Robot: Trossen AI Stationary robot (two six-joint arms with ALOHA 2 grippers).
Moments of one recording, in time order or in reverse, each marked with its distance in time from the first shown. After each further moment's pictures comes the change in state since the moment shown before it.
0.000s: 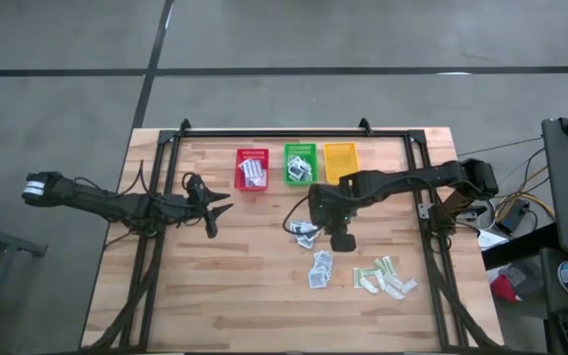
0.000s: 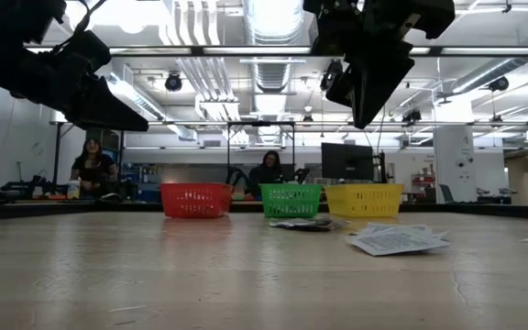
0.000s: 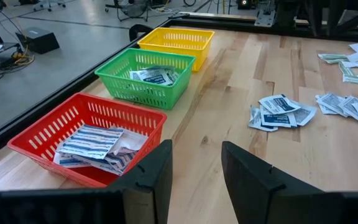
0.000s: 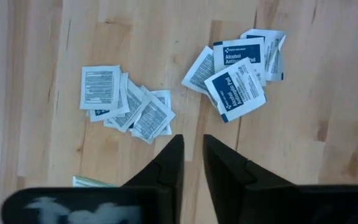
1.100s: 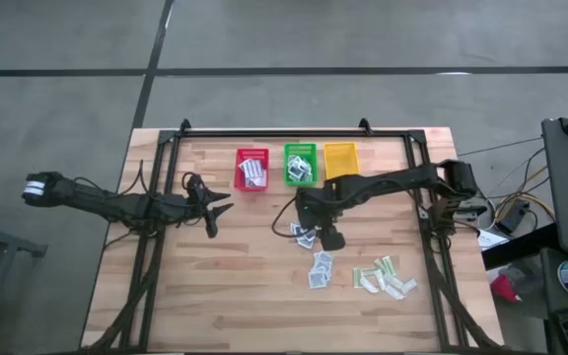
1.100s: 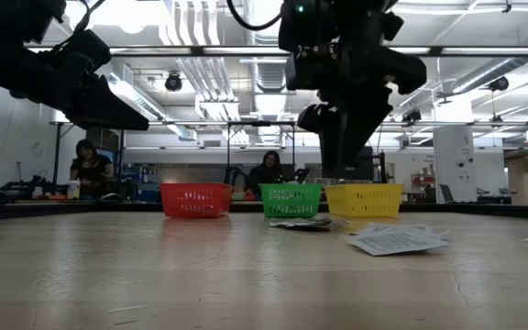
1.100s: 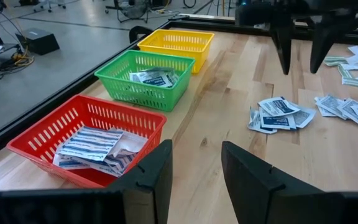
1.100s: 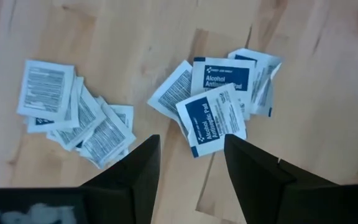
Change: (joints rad) left arm 0.000 0.001 0.000 0.008 0.000 0.000; right arm -0.033 0.160 0.018 0.109 0.027 -0.197
